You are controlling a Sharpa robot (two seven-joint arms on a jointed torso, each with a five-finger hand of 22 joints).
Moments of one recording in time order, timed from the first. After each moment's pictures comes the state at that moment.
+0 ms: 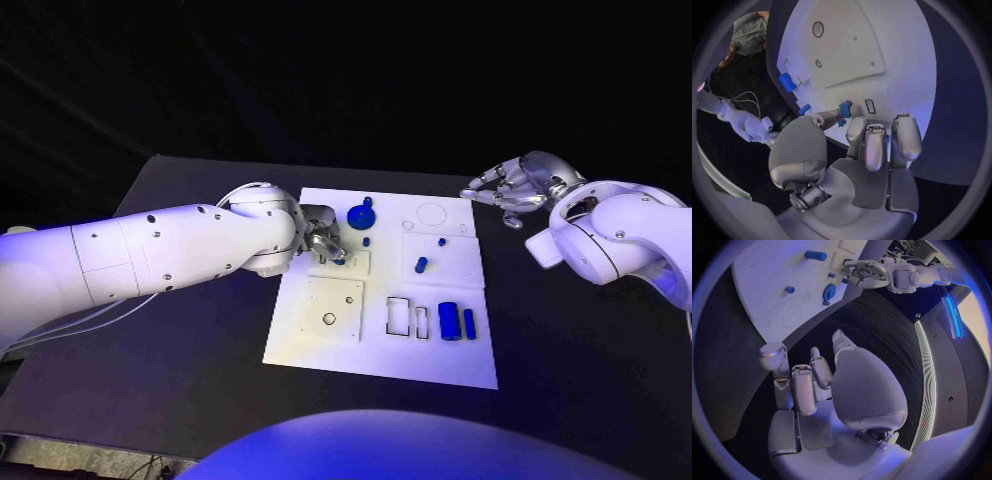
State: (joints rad) left arm 1.19 -0.74 -0.06 1.48 -1.23 0.08 -0.50; left_hand 0.93 -0.18 0.83 0.17 0.05 0.85 0.02 0.92 0.82 1.34 -0.04 1.30 1.08 1.47 -0.09 1.53 1.31 0.09 1.36 0.02 1.40 1.17; right arm 1.33 -0.89 -0.14 1.57 -0.76 -0.47 -0.23; right_hand 1.37 -0.11 0.11 0.29 0.08 0.82 0.17 0.27 0.31 1.31 0.09 1.30 1.27 1.47 0.01 1.46 1.31 0.12 1.26 0.12 1.02 1.11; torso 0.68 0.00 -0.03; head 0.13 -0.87
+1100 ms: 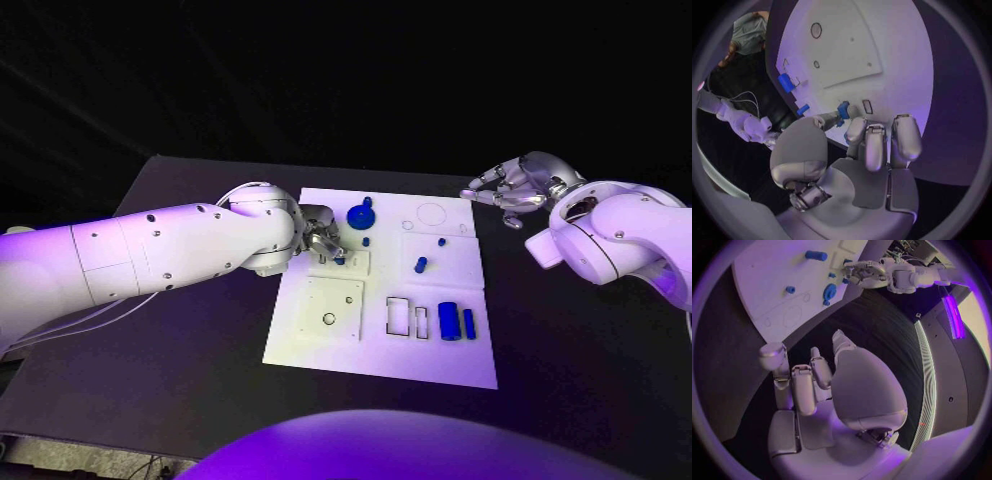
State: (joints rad) left arm 1.19 -0.74 -0.06 1.47 -1.23 0.09 -0.51; left_hand 0.89 -0.18 0.71 0.25 0.05 0.85 0.02 0.92 0.82 1.34 -0.04 1.30 1.08 1.47 -0.09 1.53 1.31 0.09 1.36 0.02 1.40 1.17; right arm 1.33 -0.89 -0.14 1.57 -0.76 -0.47 -0.23; right_hand 1.37 -0.11 0.11 0.29 0.08 0.82 0.17 0.27 0.31 1.31 0.09 1.30 1.27 1.47 0.01 1.46 1.31 0.12 1.26 0.12 1.02 1.11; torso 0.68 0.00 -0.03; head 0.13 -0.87
